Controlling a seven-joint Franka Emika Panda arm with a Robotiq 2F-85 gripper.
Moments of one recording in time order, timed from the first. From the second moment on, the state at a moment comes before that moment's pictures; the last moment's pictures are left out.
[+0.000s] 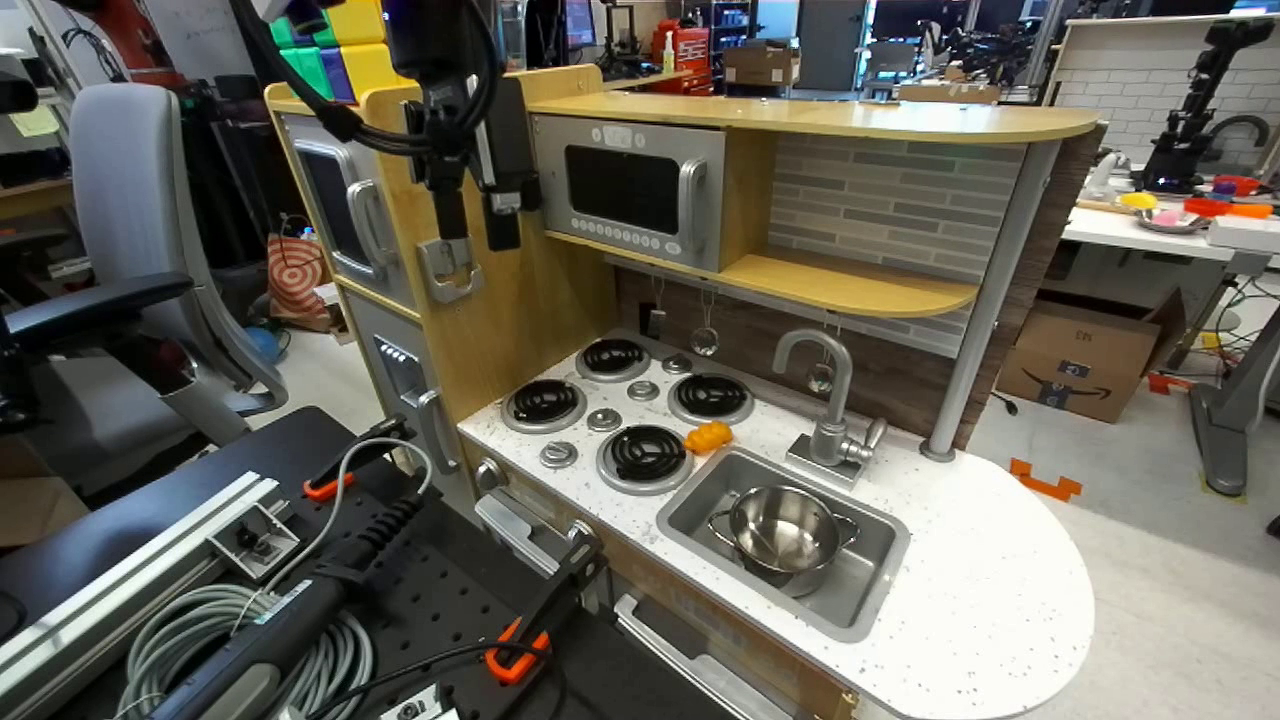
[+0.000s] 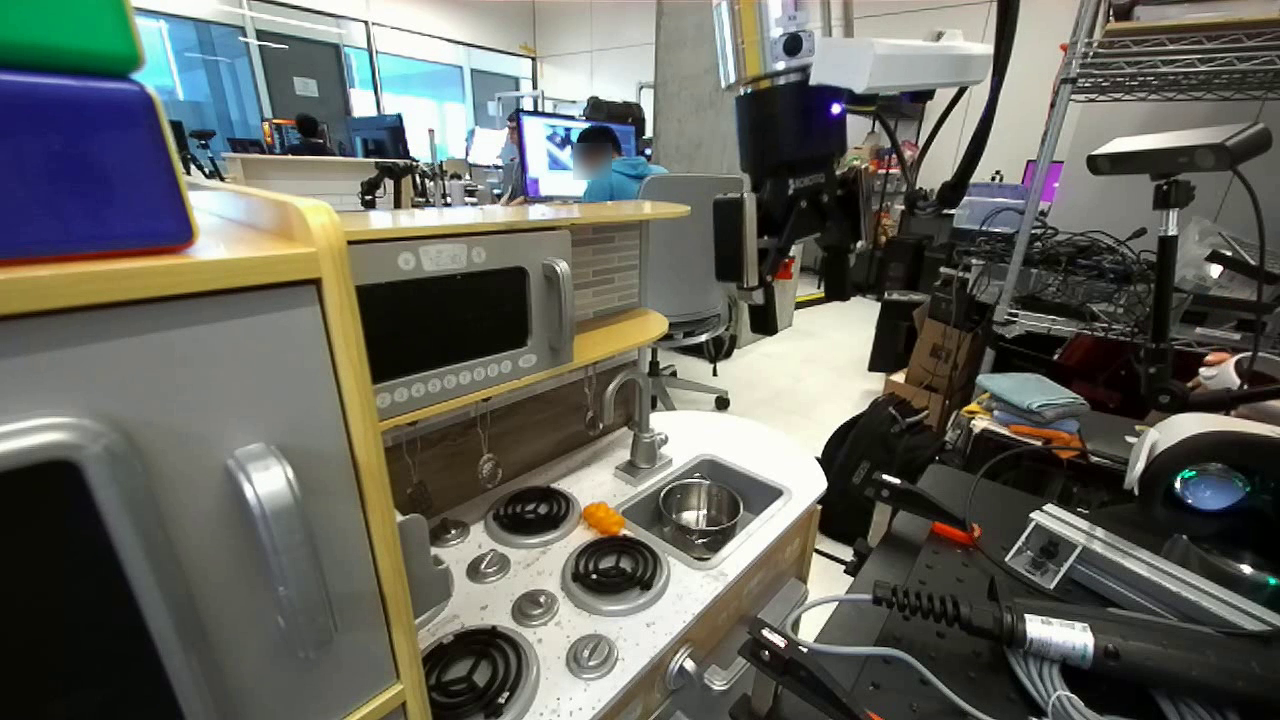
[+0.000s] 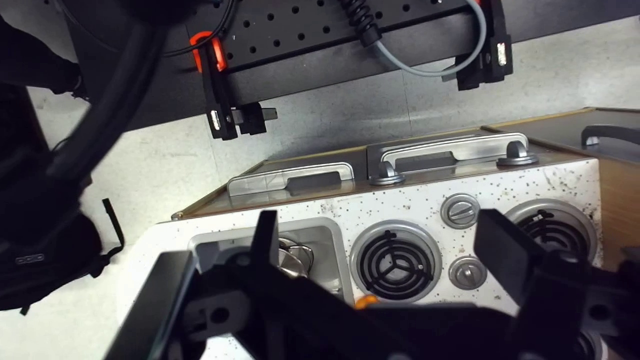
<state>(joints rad) -0.02 -0.17 0.13 -2.47 -0.13 2.15 0.37</state>
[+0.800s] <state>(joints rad) -0.02 0.29 0.03 -2.34 0.01 2.63 0.45</state>
